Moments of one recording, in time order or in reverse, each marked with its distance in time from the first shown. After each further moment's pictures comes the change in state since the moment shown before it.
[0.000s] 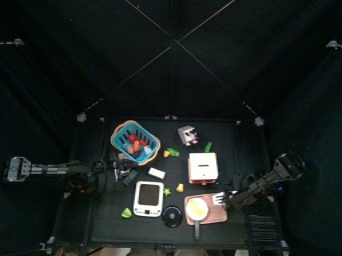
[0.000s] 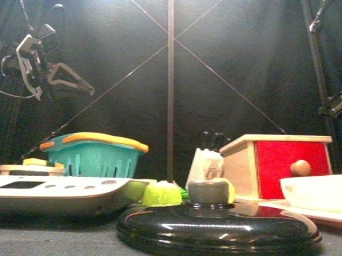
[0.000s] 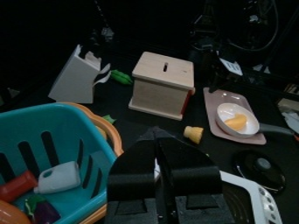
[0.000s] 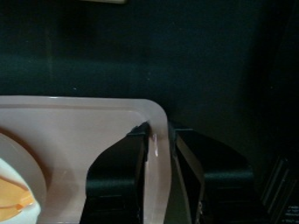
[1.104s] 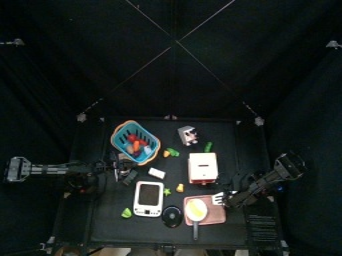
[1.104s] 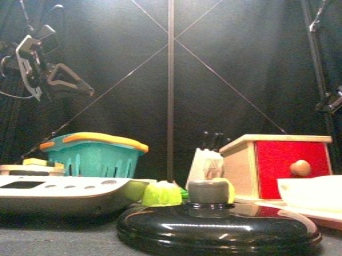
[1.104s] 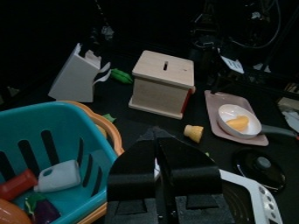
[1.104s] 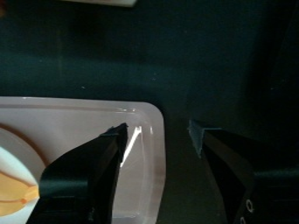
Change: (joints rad) left arm 0.000 -0.002 0.002 0.000 0.002 0.000; right arm 0.005 -0.014 -0.018 -0.031 0.029 -0.009
